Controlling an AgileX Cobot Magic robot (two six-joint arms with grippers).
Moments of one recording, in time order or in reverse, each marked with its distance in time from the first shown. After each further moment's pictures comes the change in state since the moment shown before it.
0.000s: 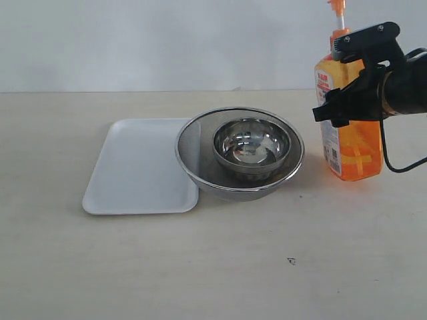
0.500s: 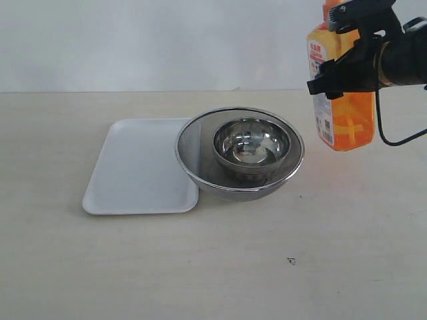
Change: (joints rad) left arm 0.000 0.000 0.000 0.000 0.000 0.000; right arm 0.000 0.000 -0.110 0.000 -0.034 -0.063
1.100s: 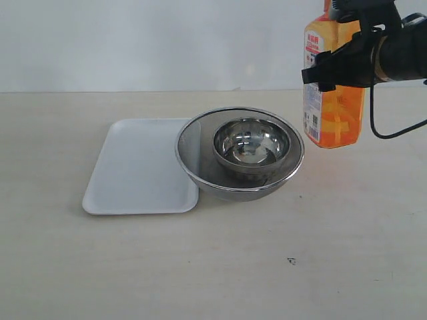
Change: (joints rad) left arm 0.000 0.000 0.000 0.000 0.000 0.000; right arm 0.000 0.002 -0.016 0.000 -0.045 0.129
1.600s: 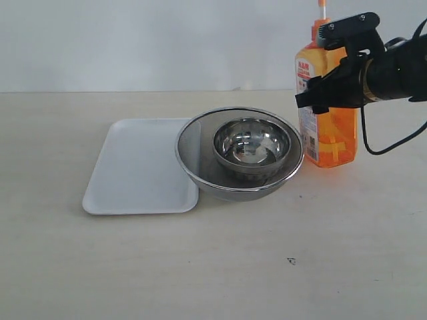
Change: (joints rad) left arm 0.000 0.000 0.000 0.000 0.000 0.000; right arm 0.000 0.085 0.000 -0.002 -0.026 -0.050
